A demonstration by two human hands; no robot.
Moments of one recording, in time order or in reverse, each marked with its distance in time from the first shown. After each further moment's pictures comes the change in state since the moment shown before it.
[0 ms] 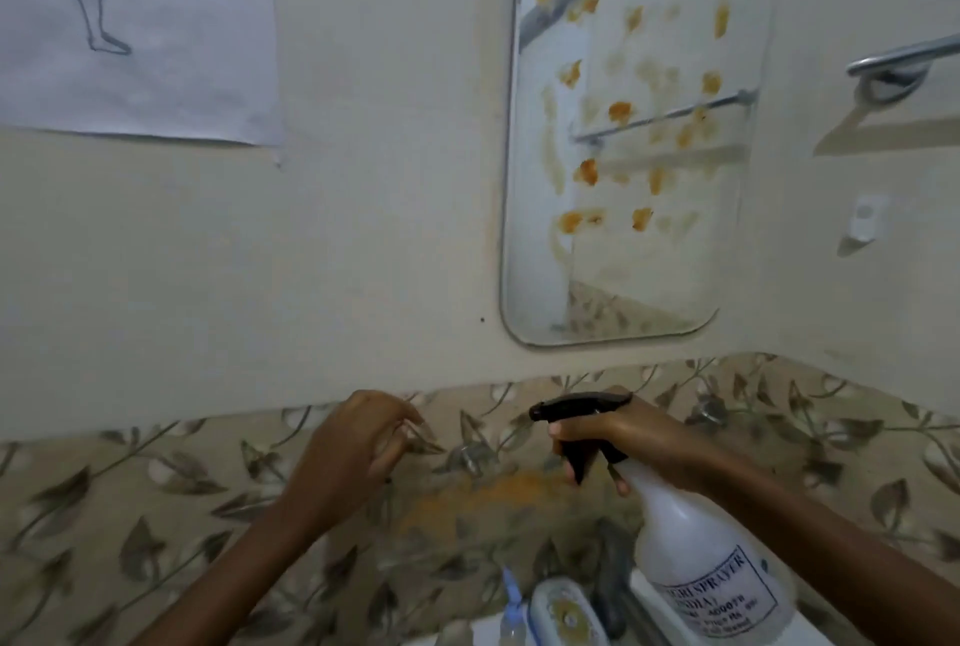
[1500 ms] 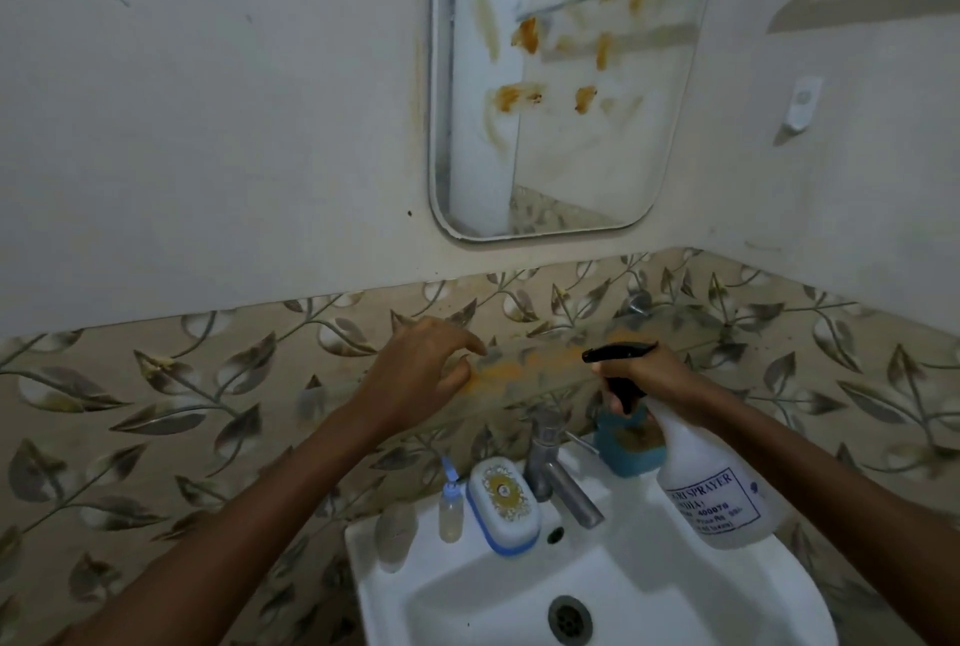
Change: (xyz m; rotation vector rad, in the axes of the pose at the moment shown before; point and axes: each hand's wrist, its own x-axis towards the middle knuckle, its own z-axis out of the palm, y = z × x) left_hand 0.029 0.060 0.098 -0.085 -0.174 0.126; right_hand -0.021 0.122 -0.055 0.139 0.369 0.169
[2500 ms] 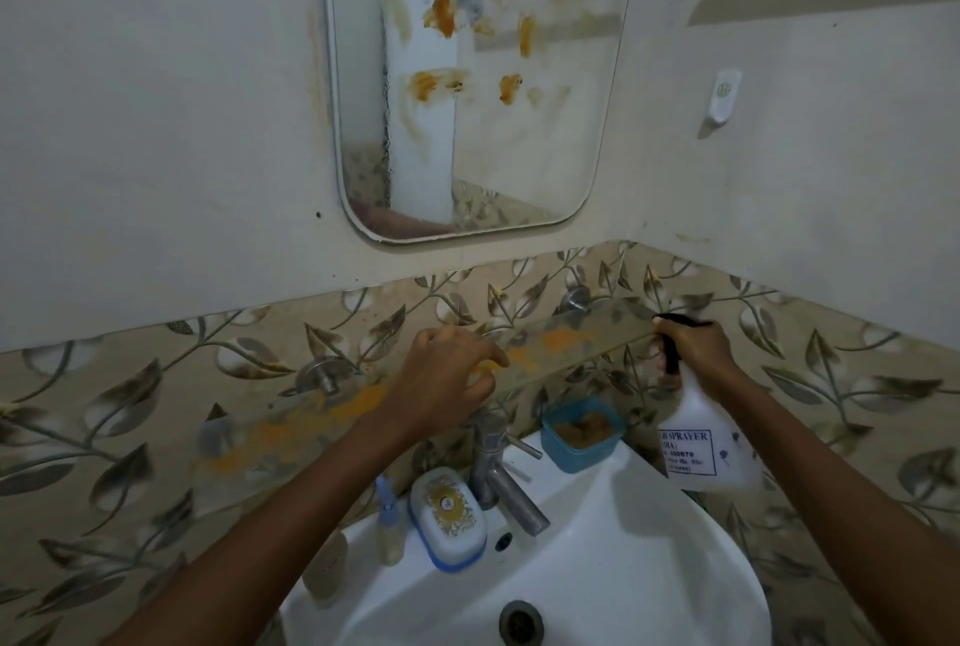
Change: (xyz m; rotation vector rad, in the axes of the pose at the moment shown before) left_hand 0.051 0.042 0.064 -0.046 -0.162 0.030; right_hand 0.037 0.060 -0.120 0.066 0.696 0.105
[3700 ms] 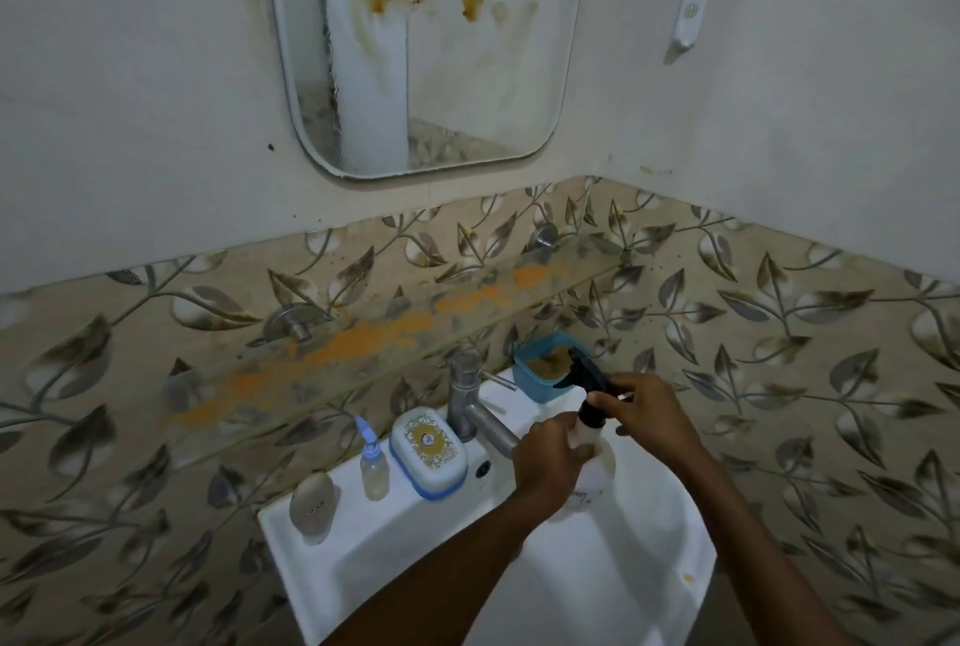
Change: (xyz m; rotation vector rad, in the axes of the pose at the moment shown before) left_hand -0.049 0.093 0.177 -0.549 -0.227 -0.438; right_hand -0.145 0.062 0.006 -0.383 -0.251 -0.123
